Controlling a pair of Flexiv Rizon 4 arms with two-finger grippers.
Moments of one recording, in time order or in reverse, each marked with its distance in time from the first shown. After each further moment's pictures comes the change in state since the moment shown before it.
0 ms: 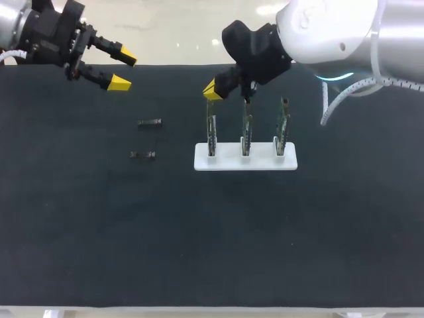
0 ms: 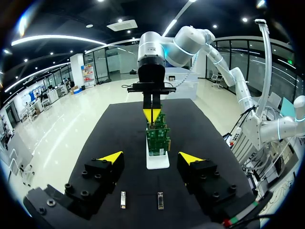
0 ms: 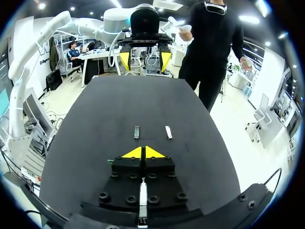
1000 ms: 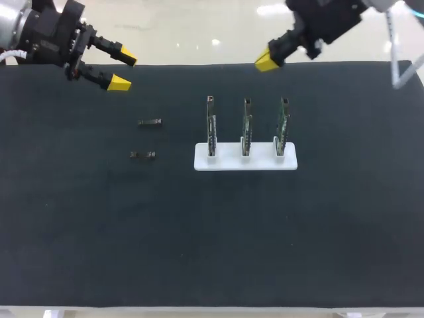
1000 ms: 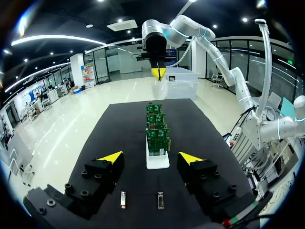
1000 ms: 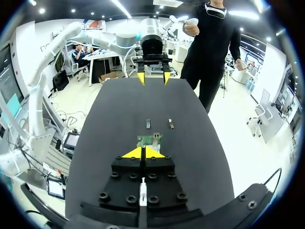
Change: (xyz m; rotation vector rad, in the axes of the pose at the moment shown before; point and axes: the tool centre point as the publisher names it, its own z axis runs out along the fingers) left arm 0.000 0.000 0.000 0.000 0.000 0.000; right arm 0.001 0.028 -0.140 -0.054 0.043 0.025
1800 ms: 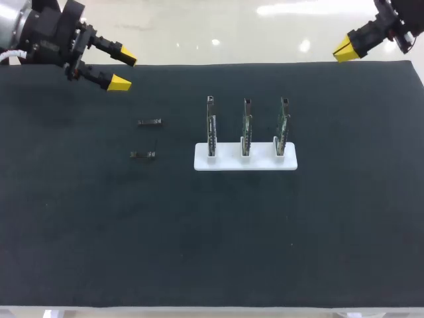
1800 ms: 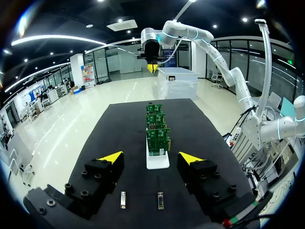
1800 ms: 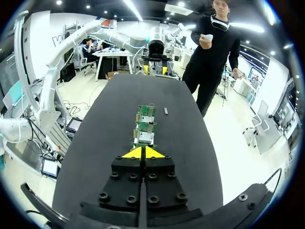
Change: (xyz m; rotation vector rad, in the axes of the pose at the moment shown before) left arm 0.000 0.000 0.000 0.000 0.000 0.000; right arm 0.087 -0.023 -0.093 -0.011 -0.043 -0.123
